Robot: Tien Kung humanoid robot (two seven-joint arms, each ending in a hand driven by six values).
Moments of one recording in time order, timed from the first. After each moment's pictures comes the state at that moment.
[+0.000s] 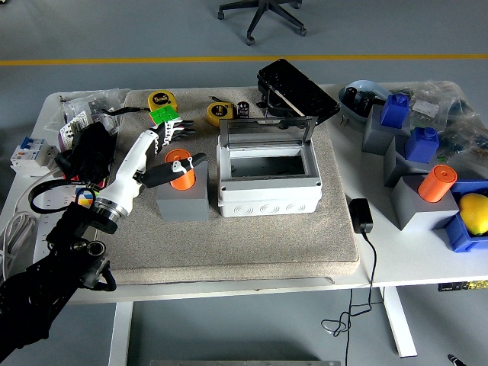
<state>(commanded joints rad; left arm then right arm) -0.34 0.23 -0.91 -1.18 1.19 0.23 -0.32 0.16 -0.22 0.35 0.30 0.29 -0.23 0.00</state>
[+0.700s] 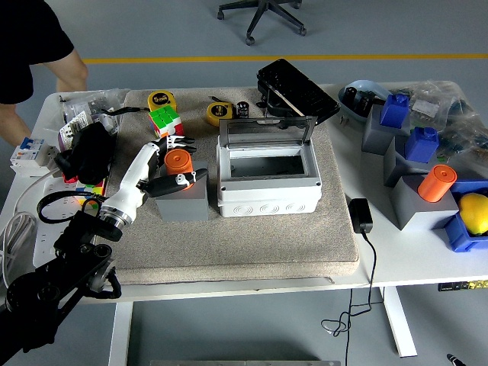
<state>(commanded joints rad) -0.37 0.22 -0.85 -1.09 1.05 0.24 -0.35 0.16 -0.22 0.33 0.30 0.29 -0.23 0.00</state>
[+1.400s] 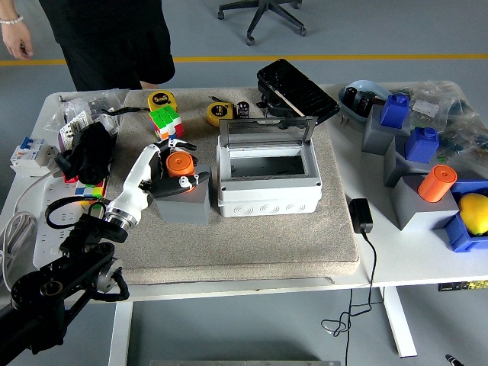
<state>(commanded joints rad) -0.39 0.20 -0.82 -1.06 0.91 0.23 -0.38 0.16 -0.21 0.34 0.31 0.29 -0.23 0.00</state>
